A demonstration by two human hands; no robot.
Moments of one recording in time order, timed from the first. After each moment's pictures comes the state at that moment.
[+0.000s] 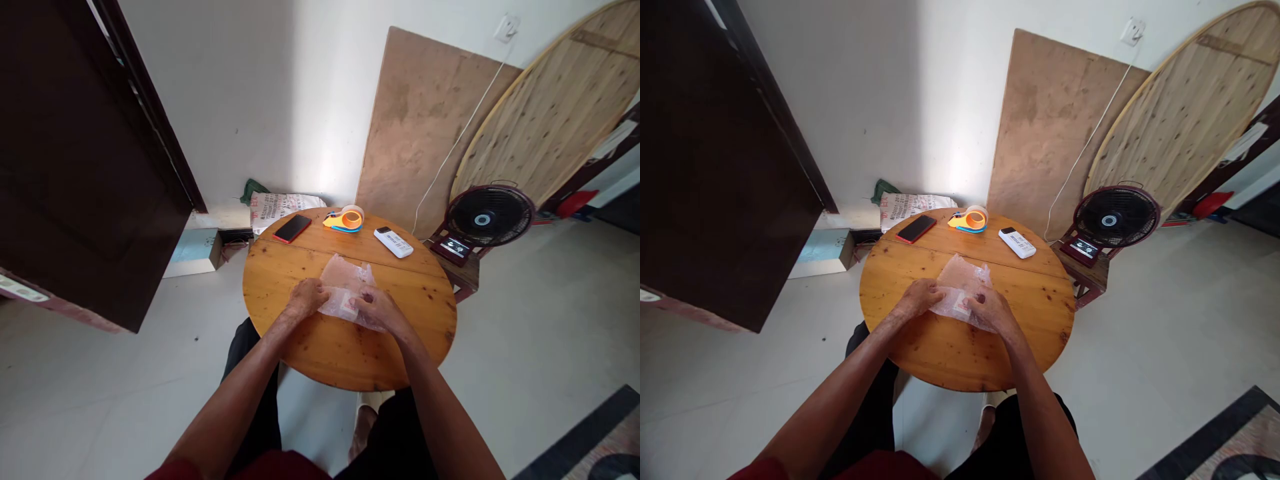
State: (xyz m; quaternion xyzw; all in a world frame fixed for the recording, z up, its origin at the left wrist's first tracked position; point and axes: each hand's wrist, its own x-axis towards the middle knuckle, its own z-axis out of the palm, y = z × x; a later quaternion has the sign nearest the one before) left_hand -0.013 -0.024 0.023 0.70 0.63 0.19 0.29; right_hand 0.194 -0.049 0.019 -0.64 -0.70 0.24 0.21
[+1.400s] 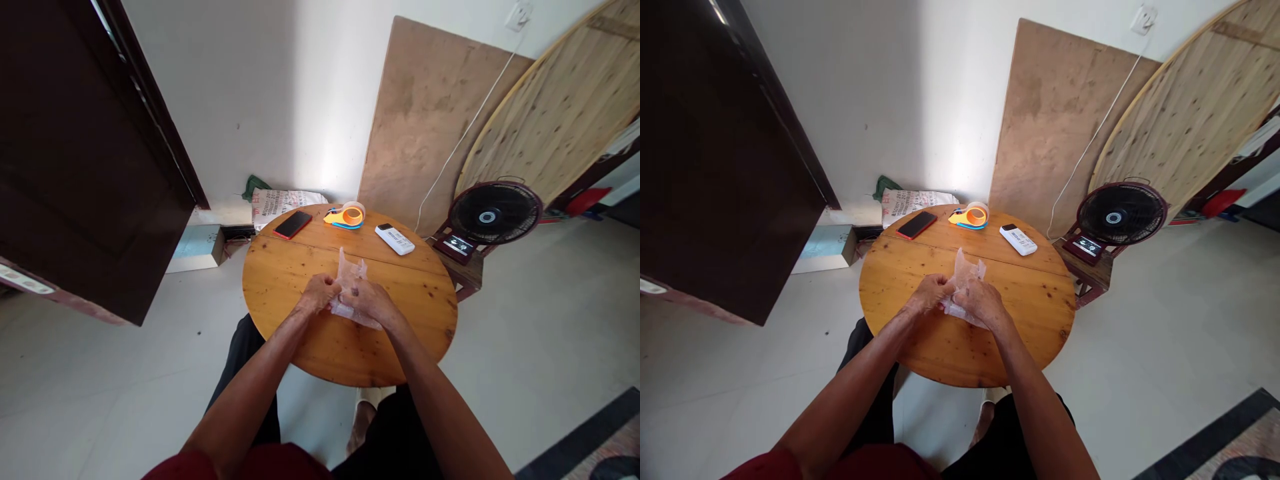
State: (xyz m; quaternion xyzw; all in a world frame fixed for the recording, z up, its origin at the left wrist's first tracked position) left_hand 0.021 -0.023 0.016 0.55 0.60 0.29 0.50; right_hand 0.162 -0.046 0.060 -0.65 -0.74 0.14 -0.02
